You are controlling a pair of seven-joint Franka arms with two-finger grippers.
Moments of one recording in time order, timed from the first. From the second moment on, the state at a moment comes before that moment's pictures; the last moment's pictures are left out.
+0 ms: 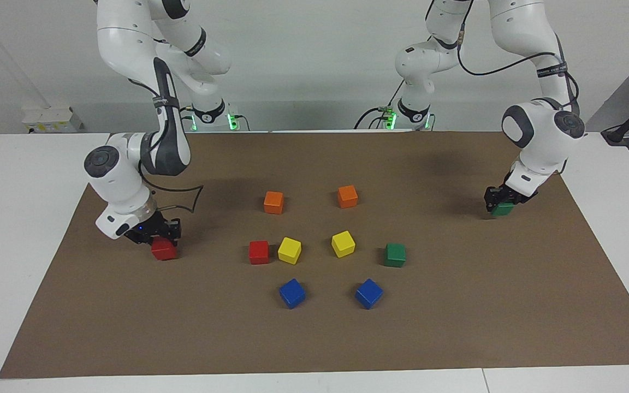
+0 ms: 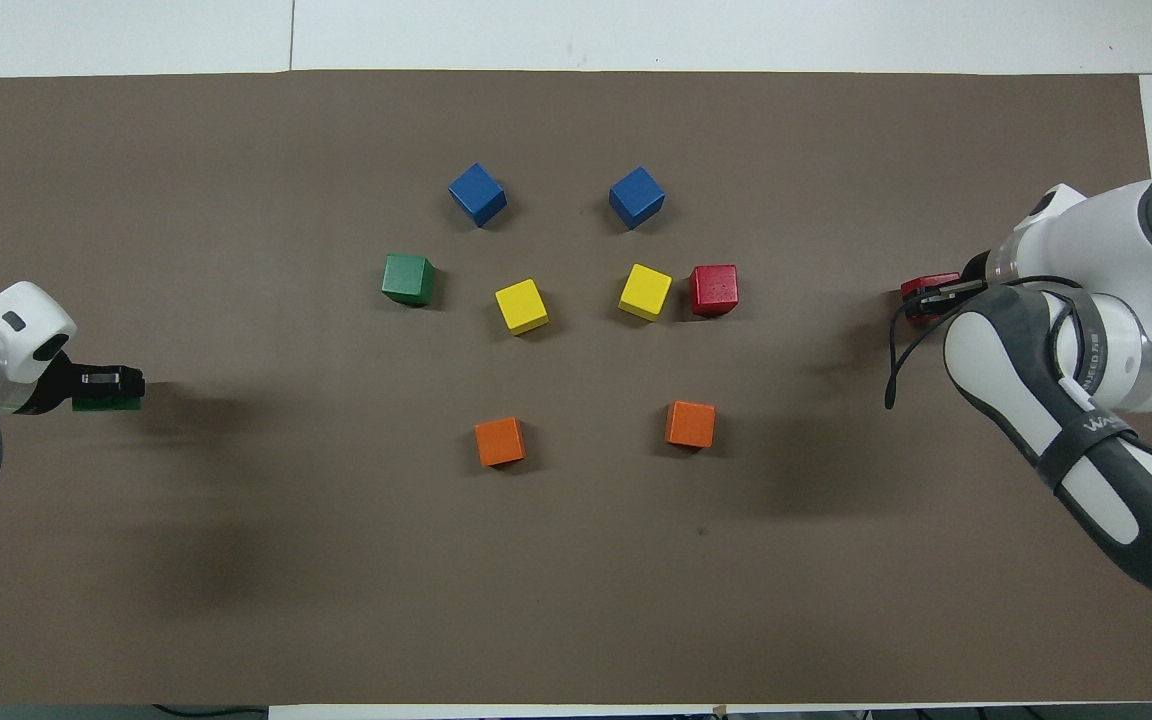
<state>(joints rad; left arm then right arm) 0.27 0.10 -0.09 -2.23 0.01 2.34 0.22 -0.17 0.30 0.11 -2.01 -0.01 2.34 -0.17</state>
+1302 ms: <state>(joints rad) 0.30 0.16 -0.09 -2.23 0.00 2.35 0.18 -0.17 0.31 0.11 -2.00 -0.02 2.34 -0.17</state>
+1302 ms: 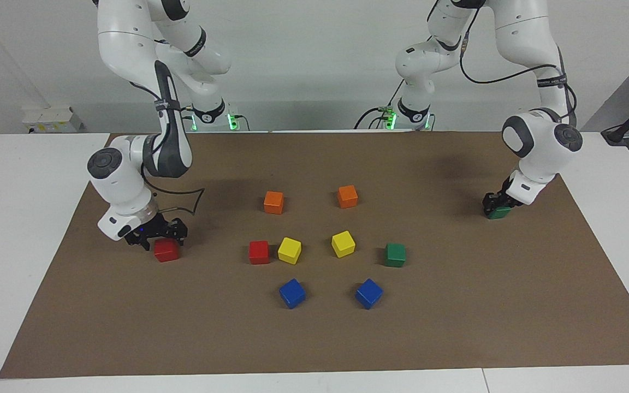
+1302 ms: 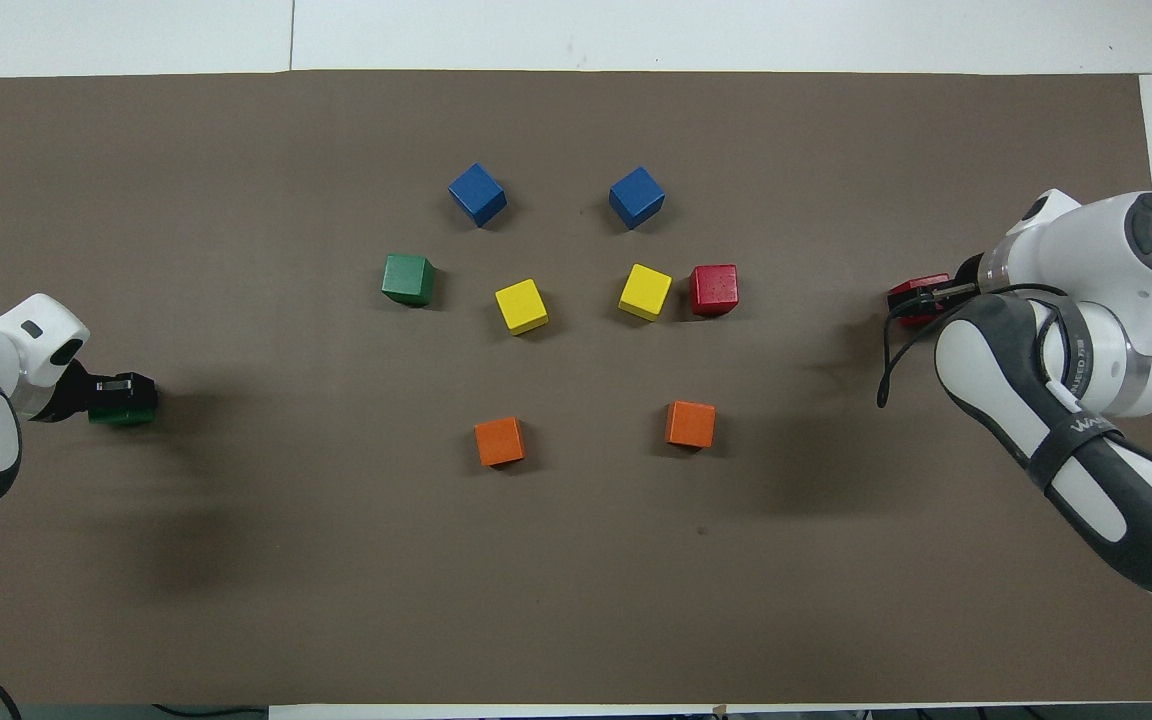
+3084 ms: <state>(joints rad) -0.26 0.48 -0.11 -1.62 0.02 2.09 -0.23 0.22 0.45 0.12 -1.47 -0.06 1.95 0.41</state>
